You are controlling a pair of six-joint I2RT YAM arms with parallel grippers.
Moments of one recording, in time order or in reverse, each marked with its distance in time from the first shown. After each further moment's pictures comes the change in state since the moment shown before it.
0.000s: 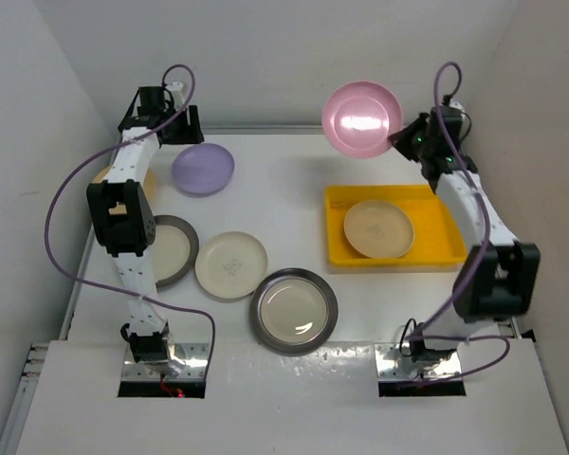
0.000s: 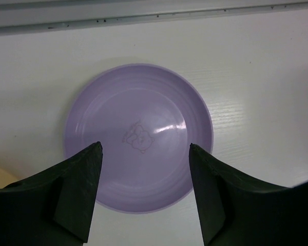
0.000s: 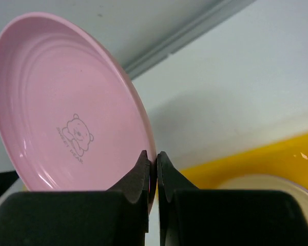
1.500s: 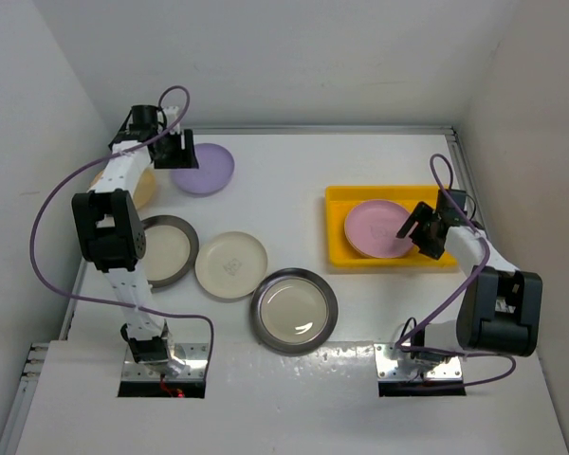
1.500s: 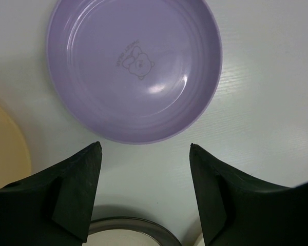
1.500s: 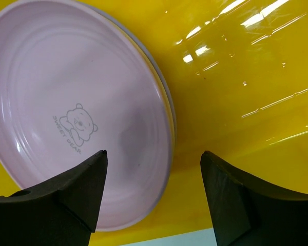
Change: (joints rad) left arm 0.034 -0.190 -0.301 -0.071 0.026 0.051; right arm -0.199 -0.245 -0.634 -0.204 -0.012 -0.231
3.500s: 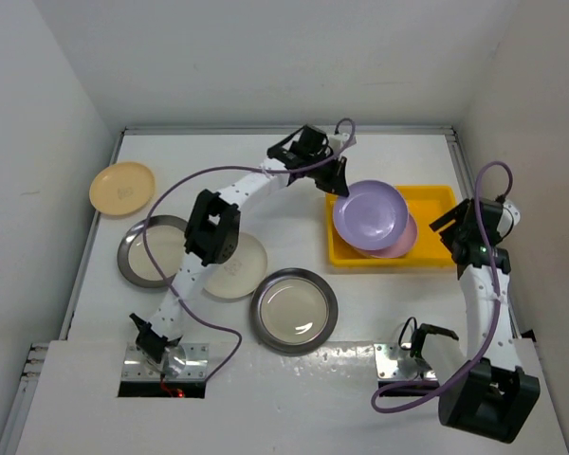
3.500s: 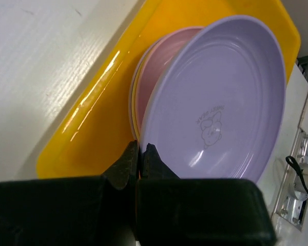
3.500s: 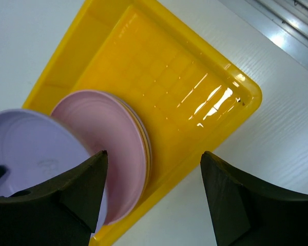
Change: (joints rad) left arm -0.715 0.481 0.551 0.121 0.326 -0.235; right arm -0.106 -0.462 -0.008 -0.150 0.227 0.152
